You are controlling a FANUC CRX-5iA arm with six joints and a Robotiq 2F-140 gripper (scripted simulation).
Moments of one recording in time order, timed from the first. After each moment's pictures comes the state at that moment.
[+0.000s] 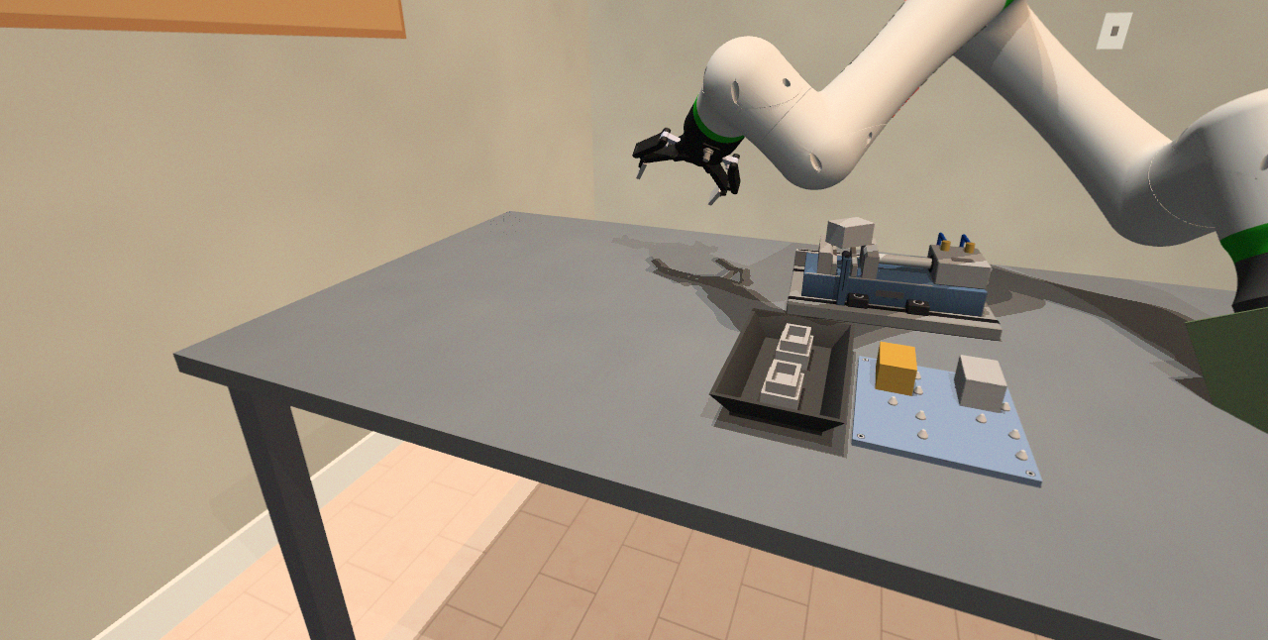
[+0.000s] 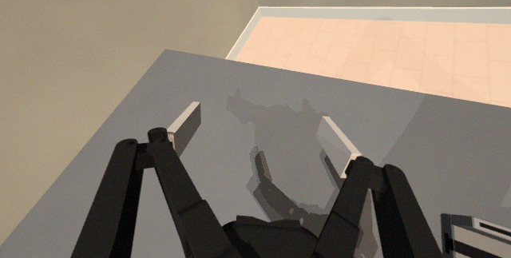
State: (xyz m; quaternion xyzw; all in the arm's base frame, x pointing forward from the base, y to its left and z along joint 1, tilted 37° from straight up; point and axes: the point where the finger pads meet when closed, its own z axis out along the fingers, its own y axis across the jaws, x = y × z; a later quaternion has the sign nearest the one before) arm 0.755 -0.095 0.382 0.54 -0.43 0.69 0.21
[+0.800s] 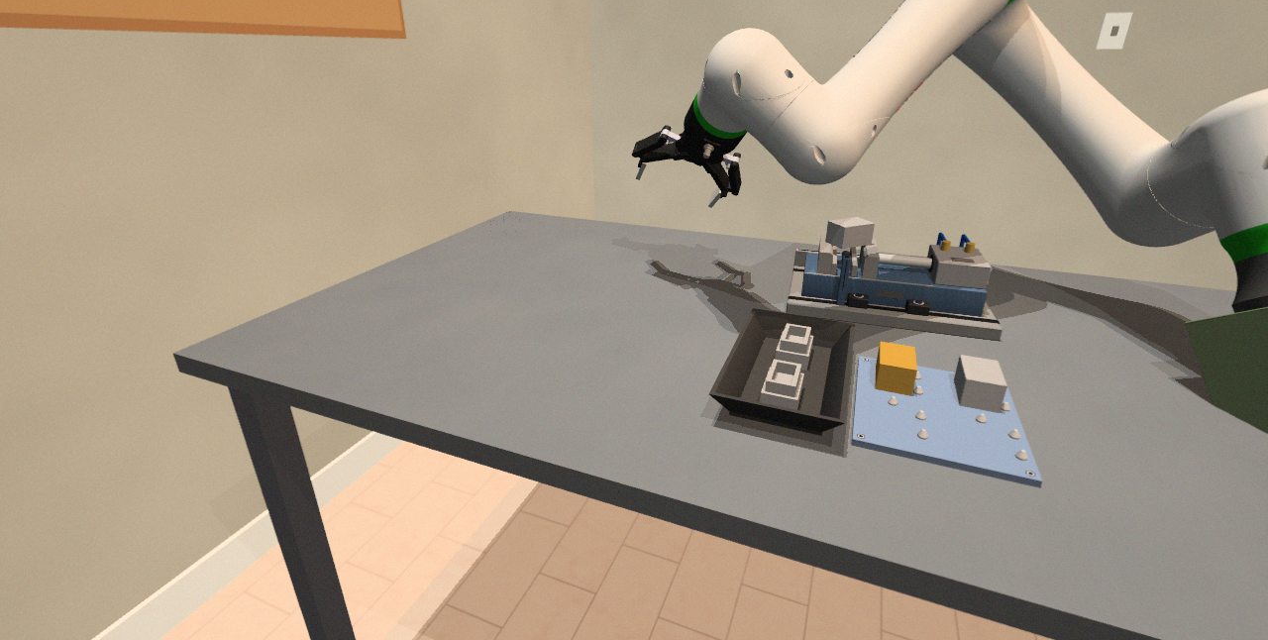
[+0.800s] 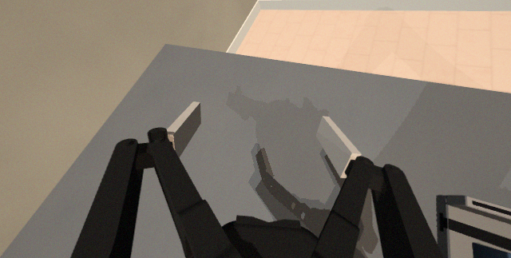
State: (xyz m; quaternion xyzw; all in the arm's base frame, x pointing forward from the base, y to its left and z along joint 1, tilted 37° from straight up) arm 0.751 -0.082 0.373 0.55 -0.44 0.68 0.20
